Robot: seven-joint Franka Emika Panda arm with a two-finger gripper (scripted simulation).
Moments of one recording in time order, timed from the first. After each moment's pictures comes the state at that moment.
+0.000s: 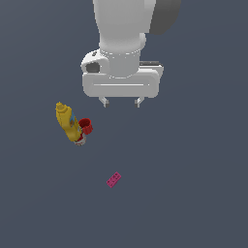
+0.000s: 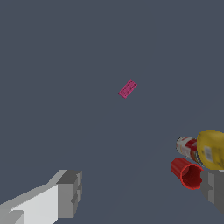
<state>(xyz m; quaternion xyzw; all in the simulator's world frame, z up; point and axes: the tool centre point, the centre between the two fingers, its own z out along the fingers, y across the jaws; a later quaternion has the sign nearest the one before) 0.010 -0.007 0.338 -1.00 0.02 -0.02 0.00</state>
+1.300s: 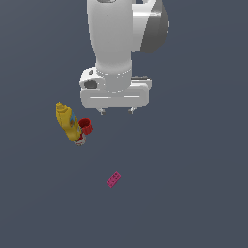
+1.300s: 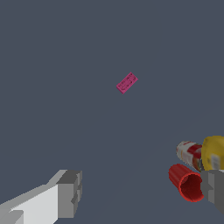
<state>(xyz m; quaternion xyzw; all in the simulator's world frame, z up) 0.003 -0.025 0.294 -1.00 -0.02 -0.01 0.00</state>
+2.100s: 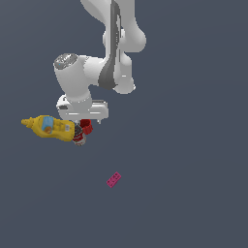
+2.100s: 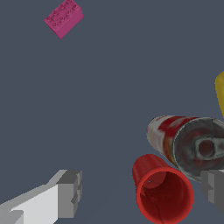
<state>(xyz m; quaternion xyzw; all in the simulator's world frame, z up) -0.070 -0.167 0.150 -1.00 -0.02 -0.01 0.01</state>
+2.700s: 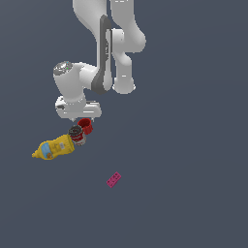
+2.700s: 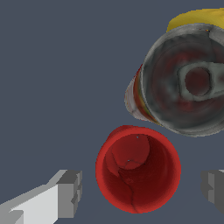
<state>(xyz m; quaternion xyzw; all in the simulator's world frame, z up) -0.126 -0.214 0.100 -1.00 -0.02 0.00 0.00</state>
